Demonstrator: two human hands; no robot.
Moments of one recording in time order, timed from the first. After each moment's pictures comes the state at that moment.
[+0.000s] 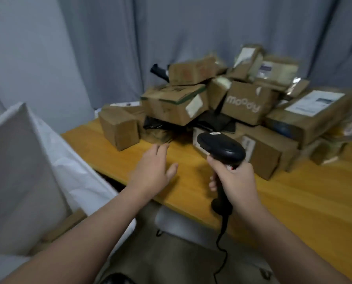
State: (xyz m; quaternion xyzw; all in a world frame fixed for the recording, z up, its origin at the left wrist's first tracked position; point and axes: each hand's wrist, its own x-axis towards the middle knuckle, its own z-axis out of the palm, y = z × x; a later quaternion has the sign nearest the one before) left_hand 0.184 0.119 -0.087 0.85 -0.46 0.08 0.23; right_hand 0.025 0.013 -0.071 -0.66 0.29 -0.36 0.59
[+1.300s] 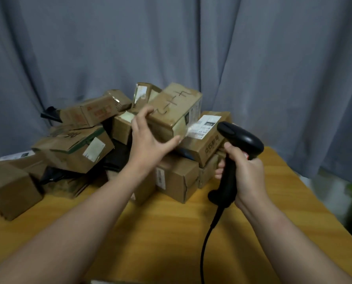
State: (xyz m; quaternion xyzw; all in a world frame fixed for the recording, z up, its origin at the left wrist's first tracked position) left_hand 0.086 -0.086 0.018 0.60 -0.56 0.02 0.57; right_hand -0.117 -0.107 0.002 -0.45 0.32 -0.58 0.60
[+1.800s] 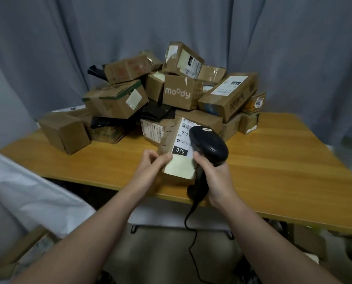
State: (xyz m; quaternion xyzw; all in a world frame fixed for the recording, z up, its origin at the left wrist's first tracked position) left_hand 0.074 0.084 -0.097 0.67 -0.37 -0.30 0.56; right_hand -0.077 0.017 -0.091 -0.49 0.25 -0.46 0.70
